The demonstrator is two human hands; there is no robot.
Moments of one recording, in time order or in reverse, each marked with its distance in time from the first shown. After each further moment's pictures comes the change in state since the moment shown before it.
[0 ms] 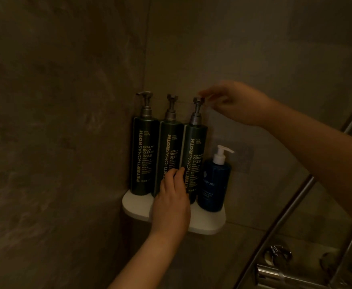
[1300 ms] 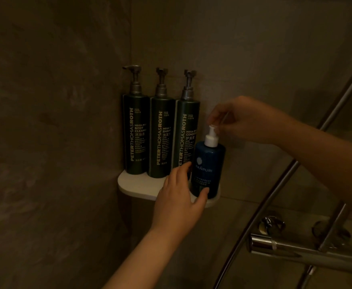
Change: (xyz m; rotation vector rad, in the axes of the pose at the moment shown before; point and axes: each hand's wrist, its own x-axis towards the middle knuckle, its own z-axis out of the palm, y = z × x) left_hand -0.032 0.012 -0.001 -0.268 -0.066 0.048; right_hand -0.071 0.003 0.024 -0.027 -0.171 0.078
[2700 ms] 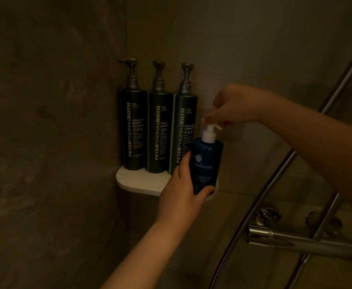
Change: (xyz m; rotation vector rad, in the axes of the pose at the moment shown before) left_hand 0.002 0.008 -0.002 -0.127 -0.071 -0.045; right_hand 0.024 -0.021 -0.013 -0.002 -0.168 0.271
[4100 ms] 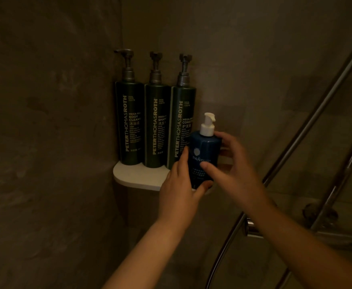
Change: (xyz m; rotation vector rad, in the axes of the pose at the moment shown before) left_hand -0.005 -0.004 0.005 0.011 0.042 0.009; right_hand -0.075 0.022 0.152 0.666 0.542 -0.069
